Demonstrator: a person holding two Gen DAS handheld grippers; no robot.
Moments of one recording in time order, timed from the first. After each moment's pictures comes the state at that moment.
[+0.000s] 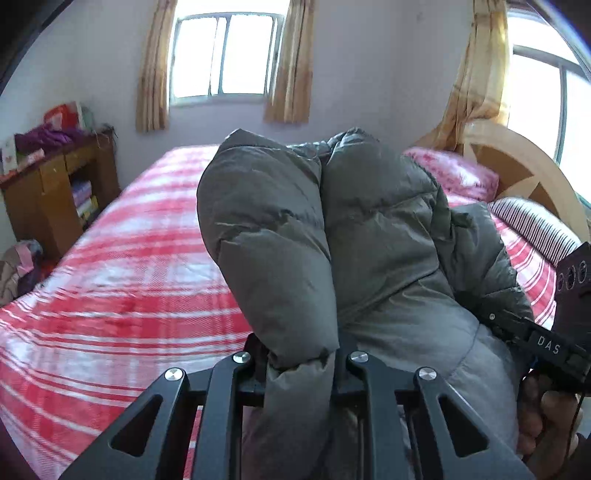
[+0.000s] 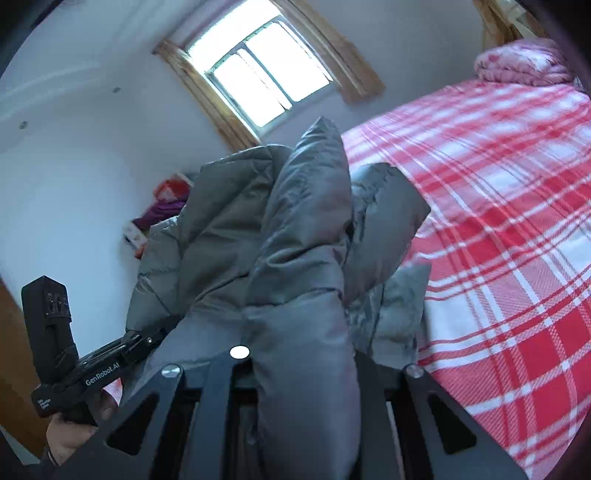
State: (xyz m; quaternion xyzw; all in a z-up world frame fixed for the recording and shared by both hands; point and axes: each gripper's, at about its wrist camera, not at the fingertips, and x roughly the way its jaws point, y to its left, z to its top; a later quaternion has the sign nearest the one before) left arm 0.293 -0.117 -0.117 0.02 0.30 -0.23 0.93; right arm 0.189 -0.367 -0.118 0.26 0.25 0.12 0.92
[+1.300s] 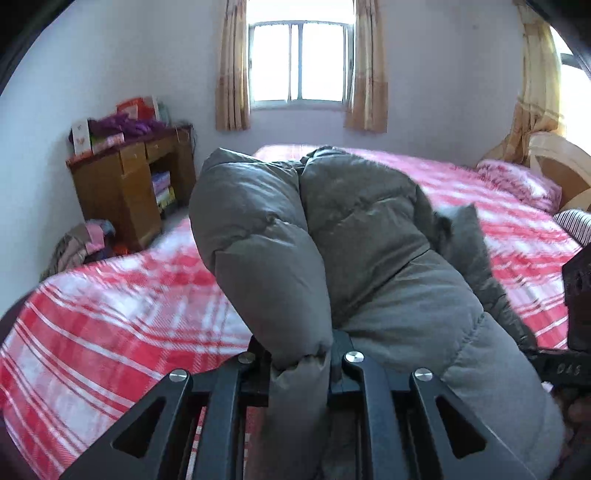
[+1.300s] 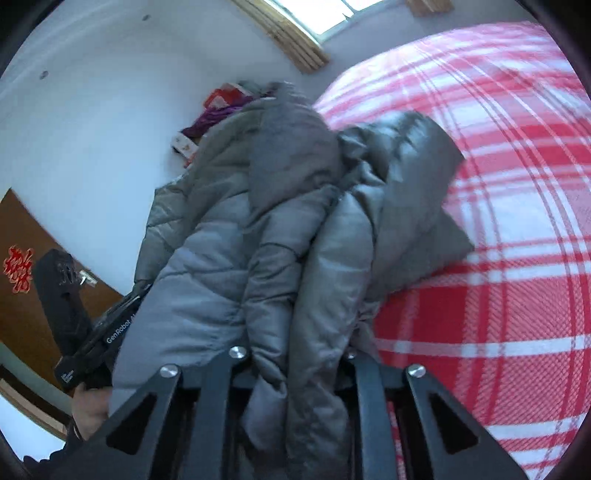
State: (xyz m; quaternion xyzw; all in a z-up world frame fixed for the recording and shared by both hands) left arm 0.288 0.053 -0.167 0.03 0.28 -0.10 0.96; right arm 0.245 -0.194 -0.177 0.24 0.38 0.28 0.85
